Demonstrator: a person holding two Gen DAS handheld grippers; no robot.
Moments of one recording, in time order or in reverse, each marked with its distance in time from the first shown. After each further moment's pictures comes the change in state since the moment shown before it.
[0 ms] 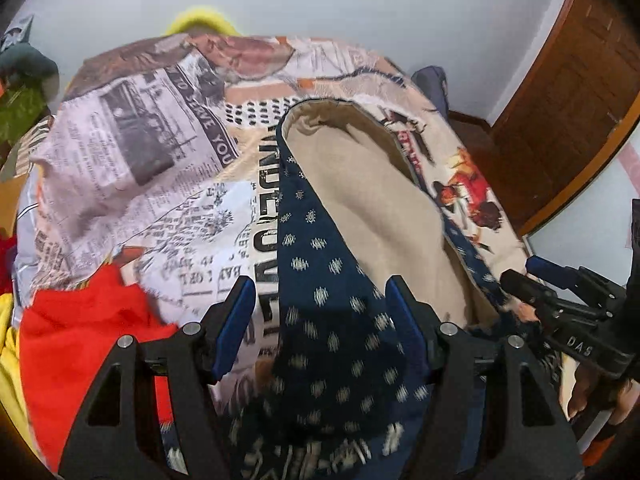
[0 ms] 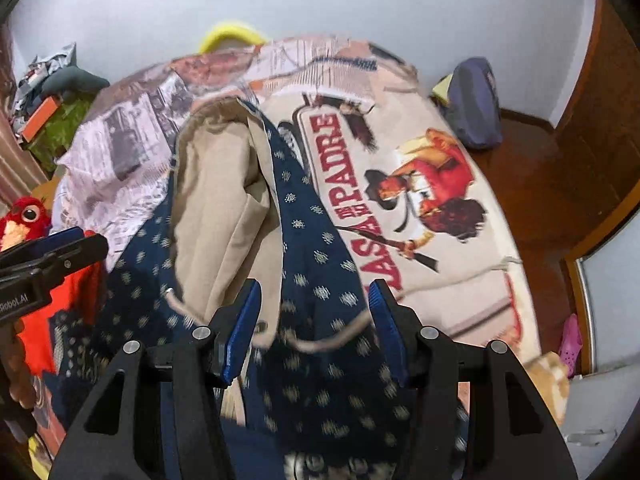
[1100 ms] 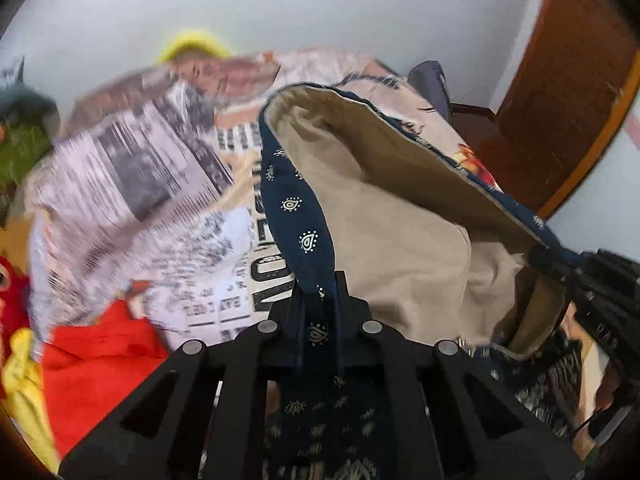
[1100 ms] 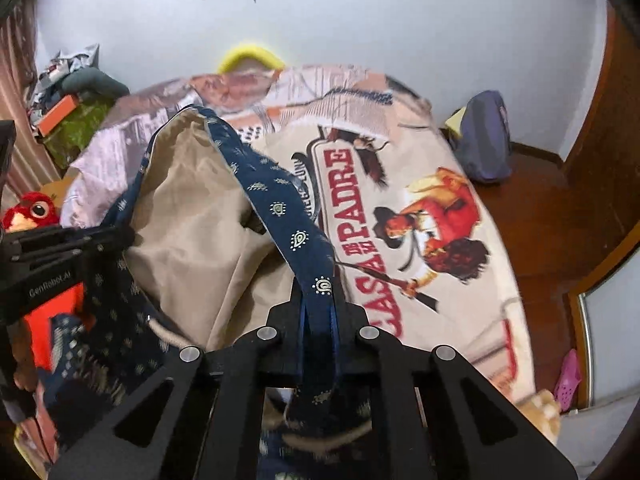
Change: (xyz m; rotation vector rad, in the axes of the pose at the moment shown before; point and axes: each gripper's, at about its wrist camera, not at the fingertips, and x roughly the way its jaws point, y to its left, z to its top) left arm -0.017 -0.027 0.009 0.125 -0.047 0.072; right arm -0.031 -0.001 -0.001 -0.073 -0.120 0.024
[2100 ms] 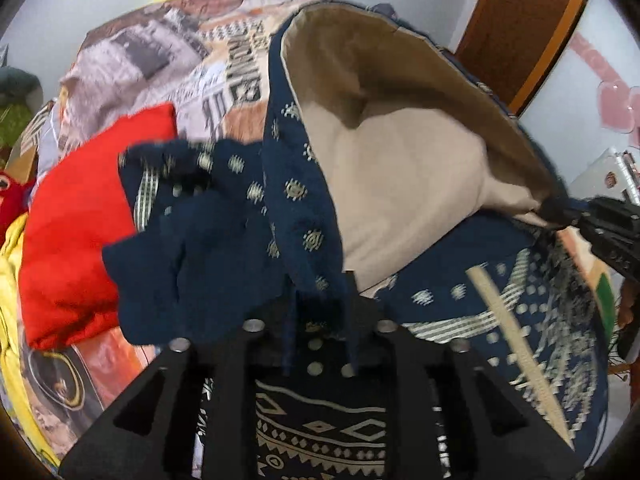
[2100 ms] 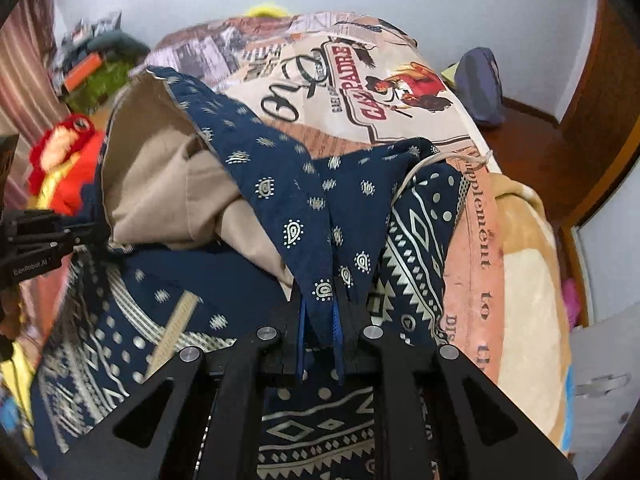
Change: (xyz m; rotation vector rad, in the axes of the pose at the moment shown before) left arm -0.080 -0.021 -0.211 0.060 0.158 -0.082; right arm -0.088 0.008 -0.178 -0.037 0.124 0.012
